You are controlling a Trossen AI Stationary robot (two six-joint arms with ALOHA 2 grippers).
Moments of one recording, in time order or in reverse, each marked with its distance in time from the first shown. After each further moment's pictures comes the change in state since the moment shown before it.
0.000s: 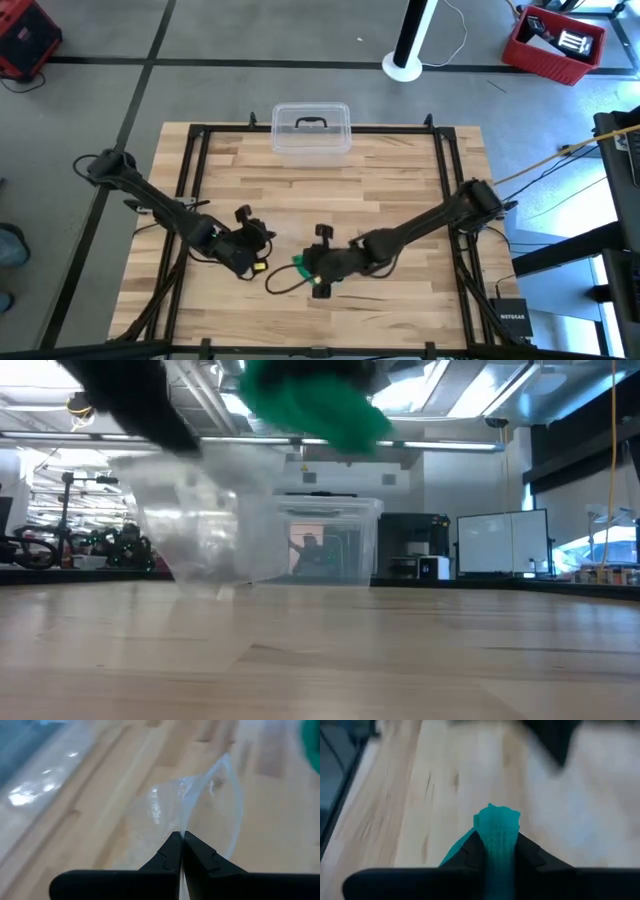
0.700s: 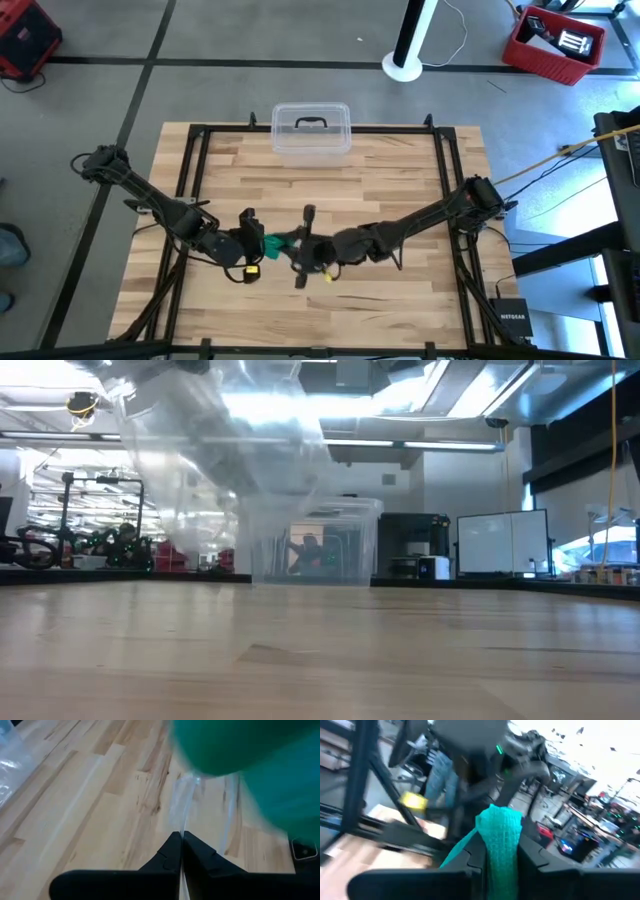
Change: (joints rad) left arm -0.012 -0.086 0.116 0.032 0.184 0.069; right arm -0.041 -0.025 0.001 0.708 0.108 -0.656
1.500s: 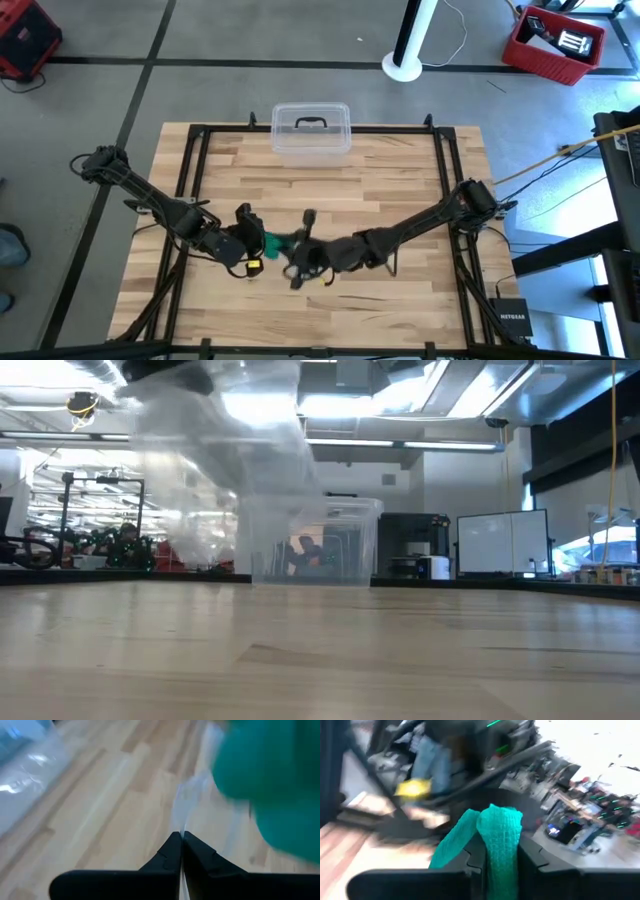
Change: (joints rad) left arm 0.025 0.002 -0.004 -0.052 -0.087 -0.052; right arm 0.025 0.060 0.002 -0.009 0.102 0.041
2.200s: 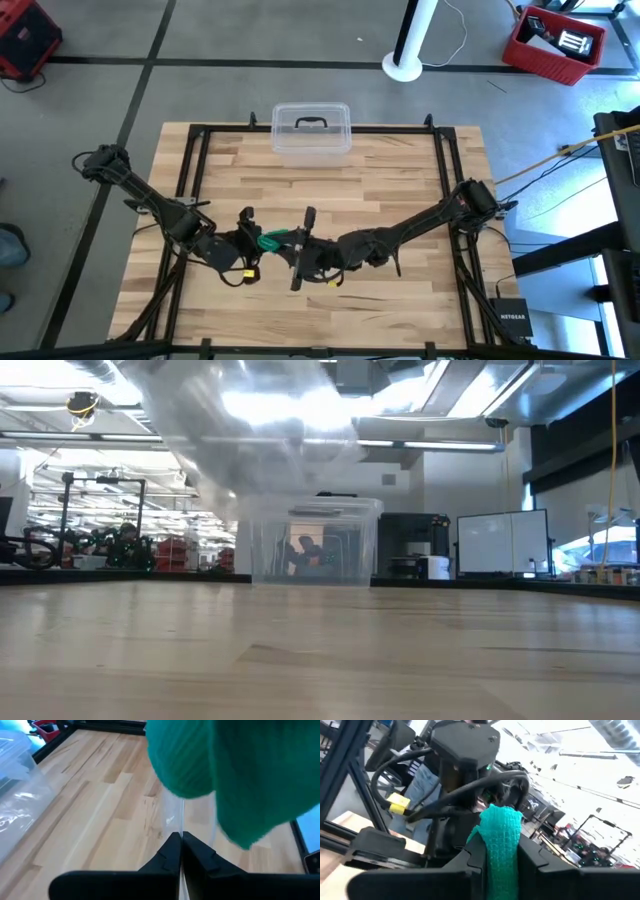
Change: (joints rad) left arm -0.066 -0.002 0.005 0.129 -0.042 0.141; right arm 0.005 -0.010 -0.003 0.228 -0.079 -0.293
